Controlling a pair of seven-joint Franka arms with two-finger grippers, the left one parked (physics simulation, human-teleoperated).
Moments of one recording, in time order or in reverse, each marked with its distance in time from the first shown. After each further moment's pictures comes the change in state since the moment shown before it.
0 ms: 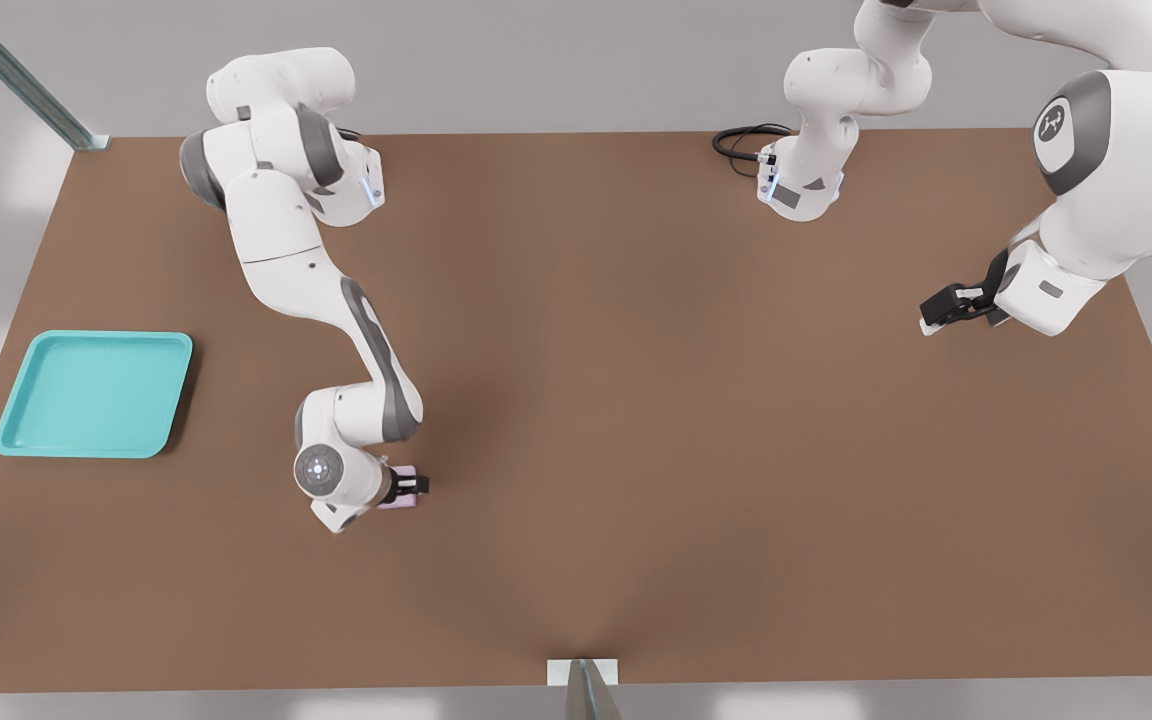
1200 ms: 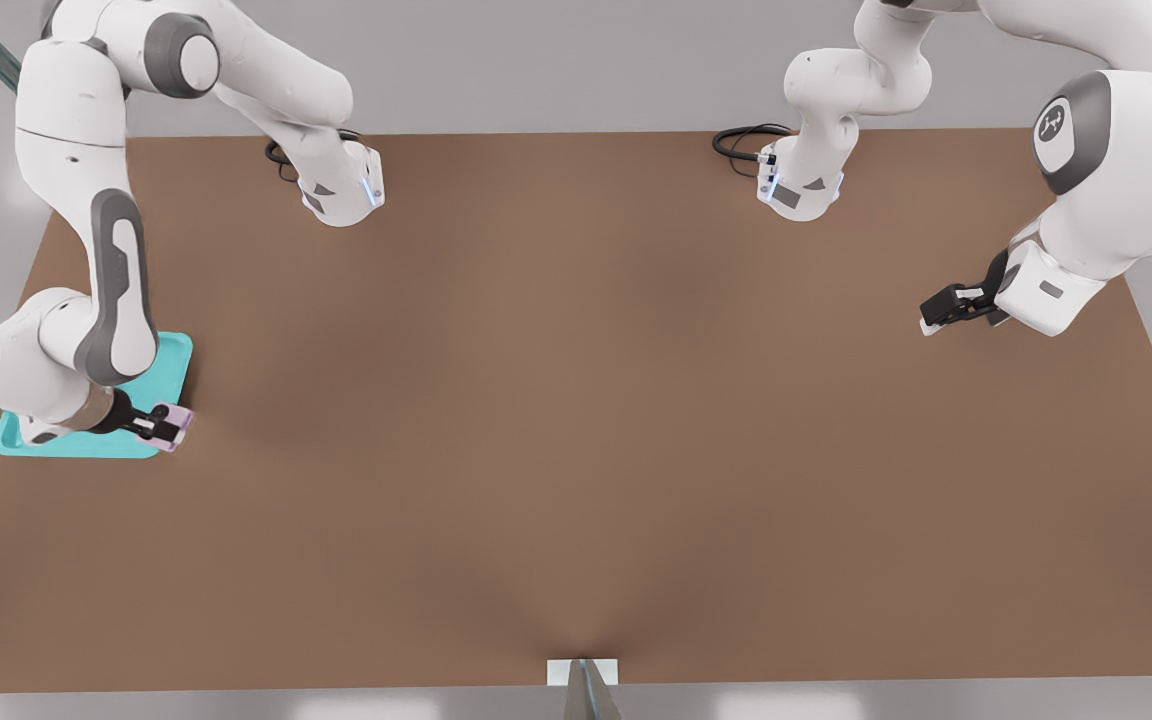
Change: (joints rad) arm -0.622 -0.472 -0.008 -0.417 -0.026 -0.019 -0.271
